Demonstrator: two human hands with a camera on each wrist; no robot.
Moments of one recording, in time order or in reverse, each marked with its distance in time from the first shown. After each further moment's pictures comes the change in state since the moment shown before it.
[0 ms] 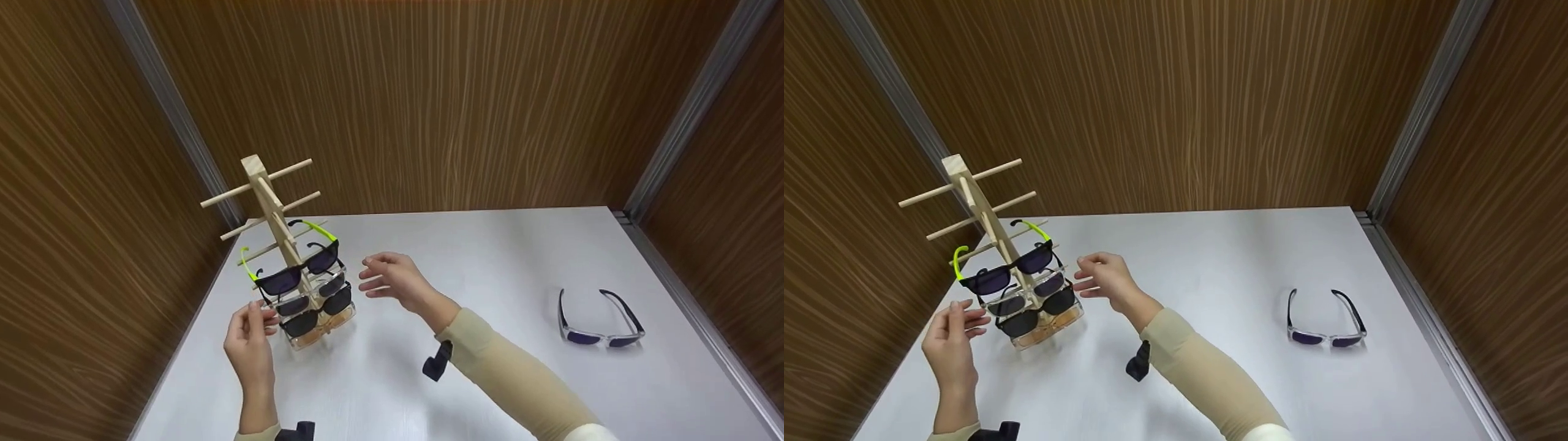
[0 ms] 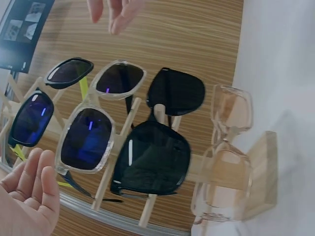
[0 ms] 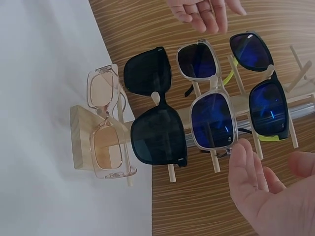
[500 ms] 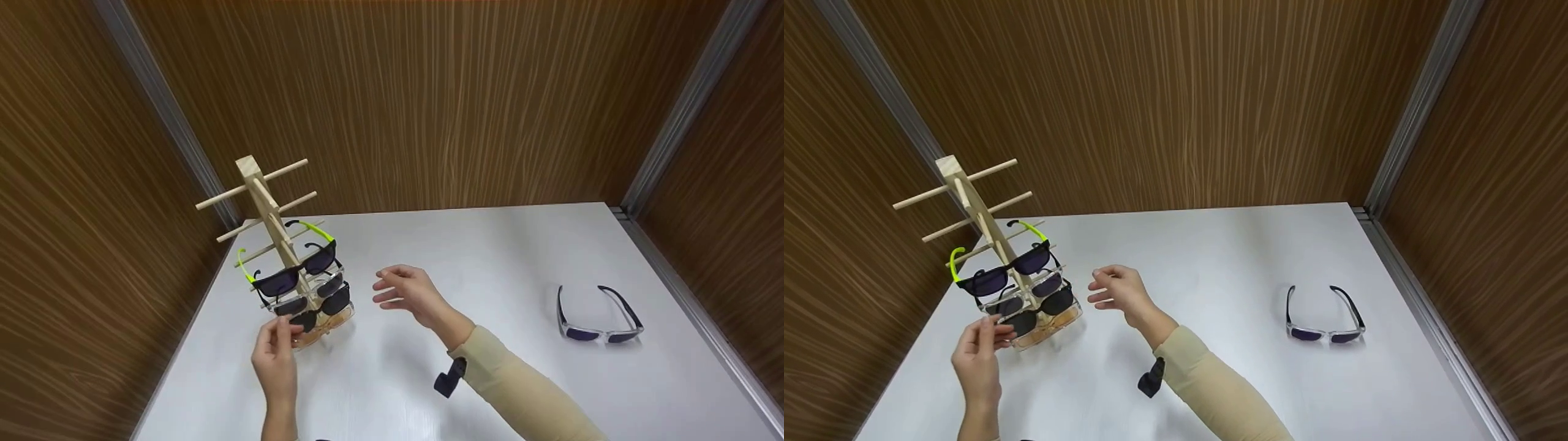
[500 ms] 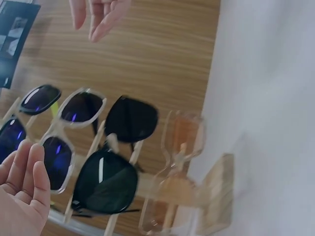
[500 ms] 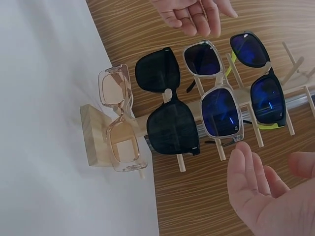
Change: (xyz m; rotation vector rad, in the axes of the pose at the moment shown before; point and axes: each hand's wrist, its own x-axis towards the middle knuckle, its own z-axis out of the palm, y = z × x) left_hand -0.033 -0.003 0.017 -0.020 -0.093 0.052; right_hand -0.019 0.023 -0.020 0.017 0.059 -0.022
